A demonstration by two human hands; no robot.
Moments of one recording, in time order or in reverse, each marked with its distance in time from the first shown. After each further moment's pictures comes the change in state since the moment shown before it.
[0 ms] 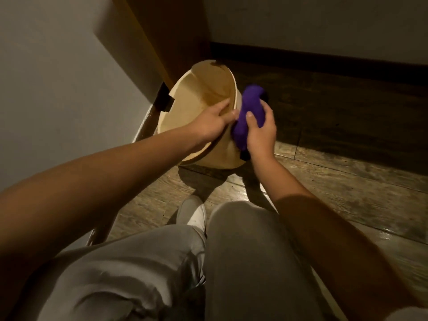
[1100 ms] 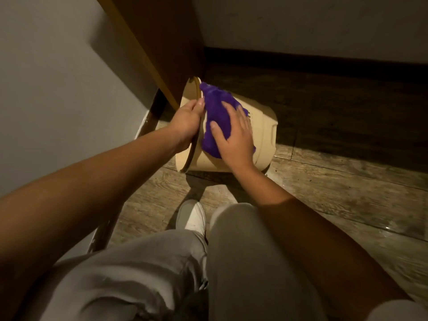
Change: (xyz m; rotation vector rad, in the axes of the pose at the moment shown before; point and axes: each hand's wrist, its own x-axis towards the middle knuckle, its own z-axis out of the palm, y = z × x) left_hand 0.003 -0.004 -0.024 -0.139 0.203 -0.087; right_hand -0.017 0.016 0.027 -0.419 -0.126 -0.434
